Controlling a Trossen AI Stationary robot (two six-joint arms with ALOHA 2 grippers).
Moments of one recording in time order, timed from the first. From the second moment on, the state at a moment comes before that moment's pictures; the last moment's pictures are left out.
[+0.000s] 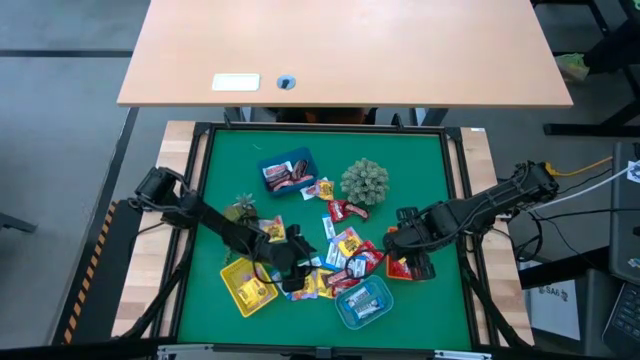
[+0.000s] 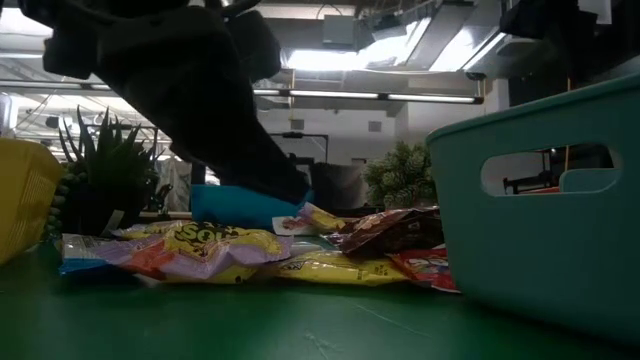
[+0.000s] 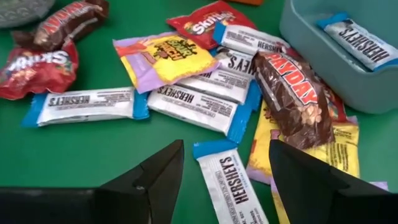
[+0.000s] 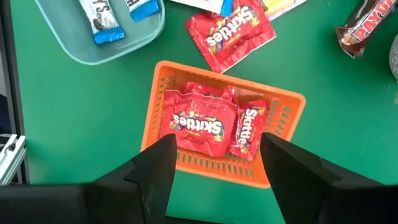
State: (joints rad) left arm -0.40 1.80 0.80 0.32 -0.39 -0.39; right arm 0.43 1.48 1.36 -1.33 -0.03 0.26
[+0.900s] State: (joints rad) left arm -0.41 1.96 0.81 0.41 -0.43 -0.43; right arm 0.43 1.48 1.36 -1.29 -0.03 0.26
